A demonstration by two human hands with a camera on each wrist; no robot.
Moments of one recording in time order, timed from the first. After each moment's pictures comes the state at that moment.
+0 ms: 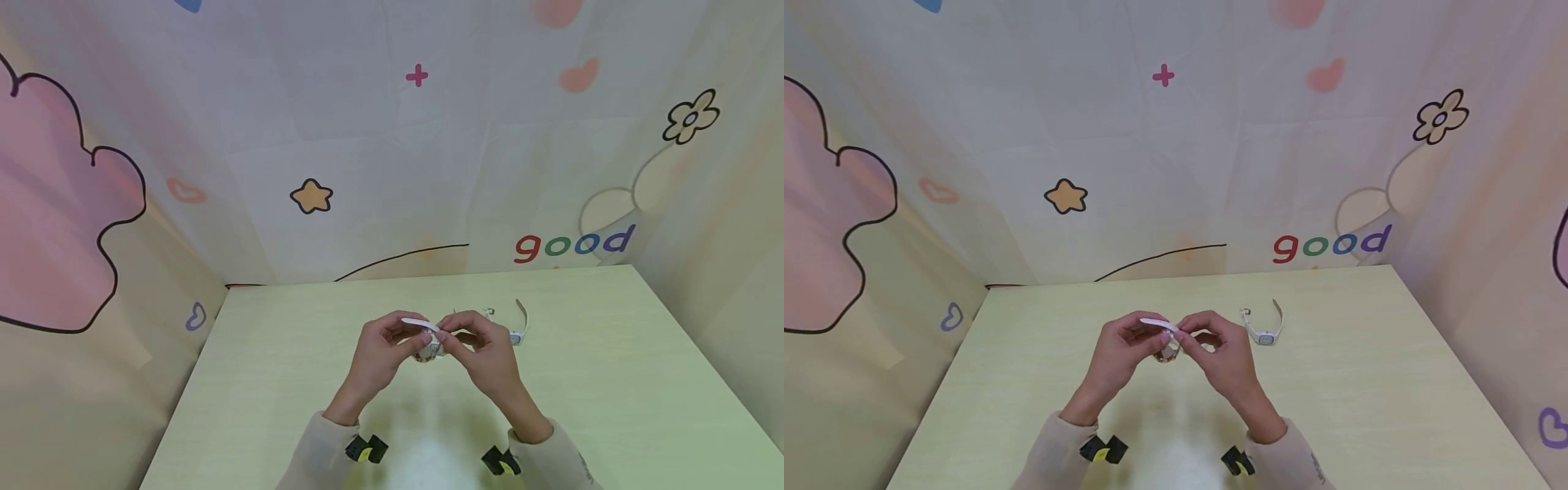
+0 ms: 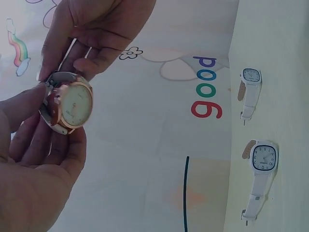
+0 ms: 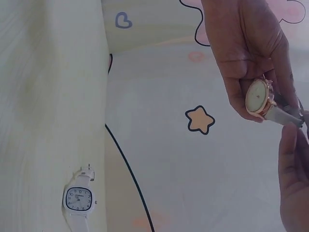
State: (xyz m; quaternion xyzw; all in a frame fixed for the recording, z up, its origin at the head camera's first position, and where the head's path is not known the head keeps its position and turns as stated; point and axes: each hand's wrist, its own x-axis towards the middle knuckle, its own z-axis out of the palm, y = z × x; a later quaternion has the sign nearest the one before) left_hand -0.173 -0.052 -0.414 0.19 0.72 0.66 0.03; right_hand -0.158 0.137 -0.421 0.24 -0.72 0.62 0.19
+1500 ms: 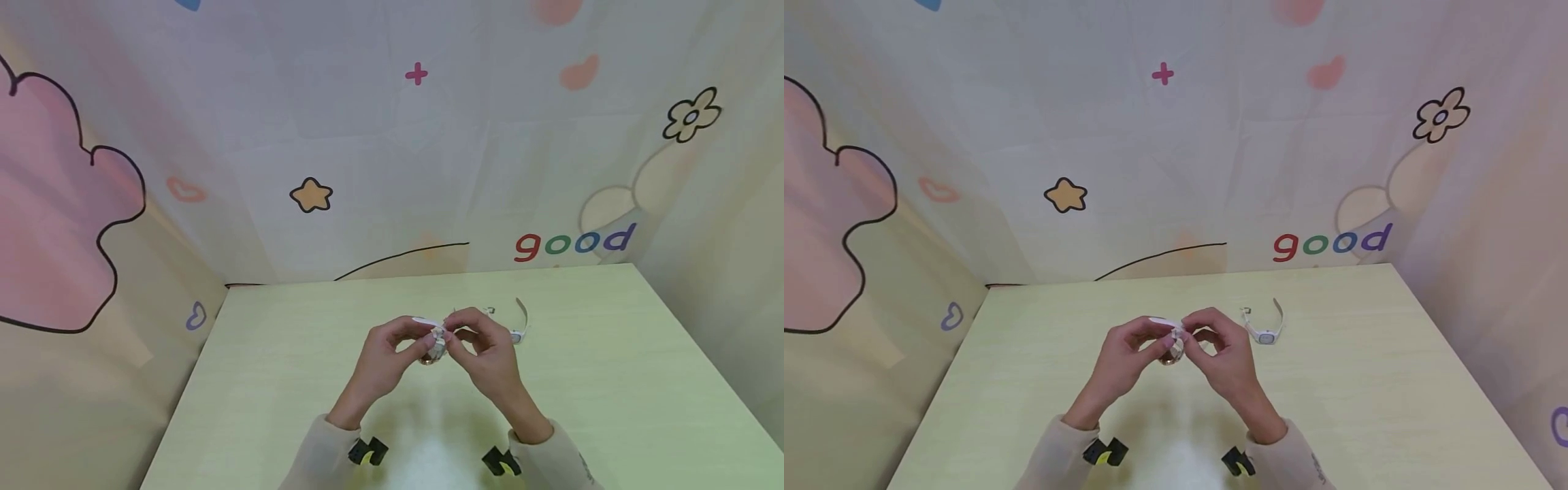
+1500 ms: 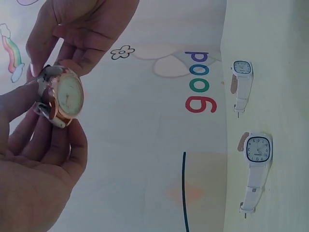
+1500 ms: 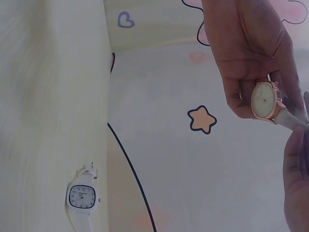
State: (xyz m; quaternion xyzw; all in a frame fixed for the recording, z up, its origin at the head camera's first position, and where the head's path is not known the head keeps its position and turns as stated) left_hand -0.170 -0.048 -0.418 0.24 0.73 0.64 0.03; right_hand -0.159 0.138 -0.423 0.27 -0.67 0.66 0.20
